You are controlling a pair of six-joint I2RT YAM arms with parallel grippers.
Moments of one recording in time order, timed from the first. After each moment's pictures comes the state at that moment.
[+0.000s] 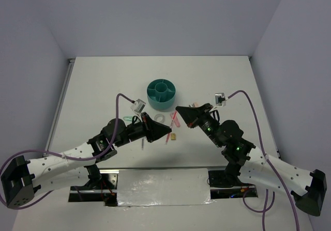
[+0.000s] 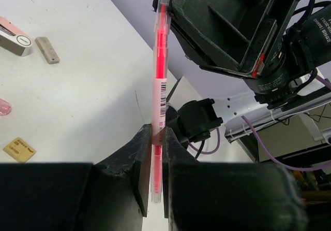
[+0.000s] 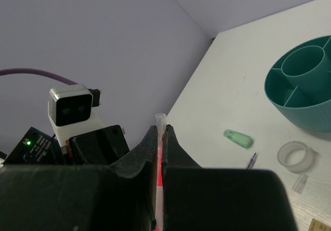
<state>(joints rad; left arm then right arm) -0.96 0.92 0.52 0.43 0.14 -0.78 0.93 0.66 0.48 0.36 0.27 0.78</state>
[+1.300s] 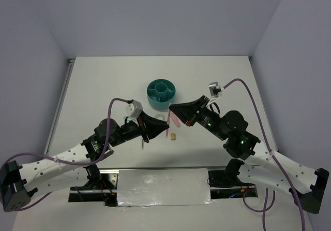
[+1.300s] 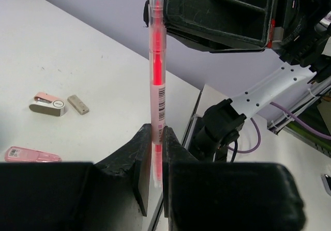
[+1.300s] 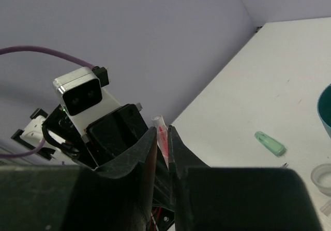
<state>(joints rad) -0.96 0.85 0.56 0.44 0.16 -0.43 0.93 0.73 0.69 0.25 0.03 0.70</state>
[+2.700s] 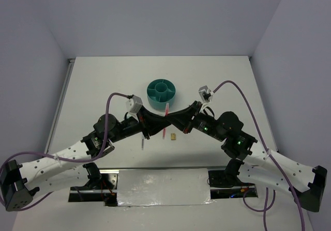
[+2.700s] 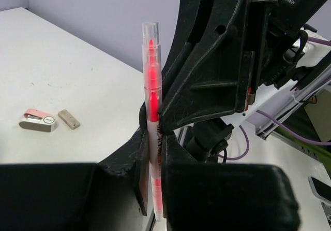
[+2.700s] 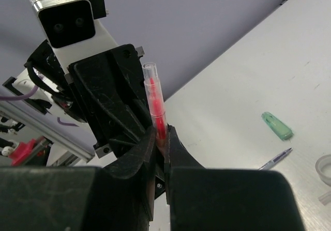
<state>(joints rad) -0.94 0.88 0.62 0.44 0.24 -0.45 0.94 0.75 0.66 0.25 -0.12 0.62</state>
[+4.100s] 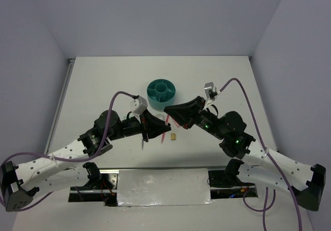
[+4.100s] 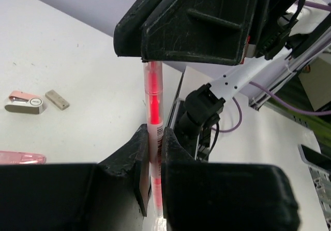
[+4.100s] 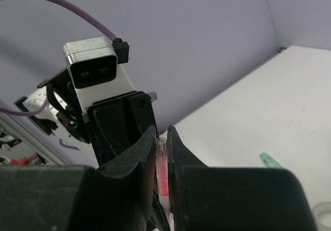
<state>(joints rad) -0.95 0.88 0.68 0.28 0.33 -0.42 0.94 0.79 0.68 0.38 -0.11 0.55</state>
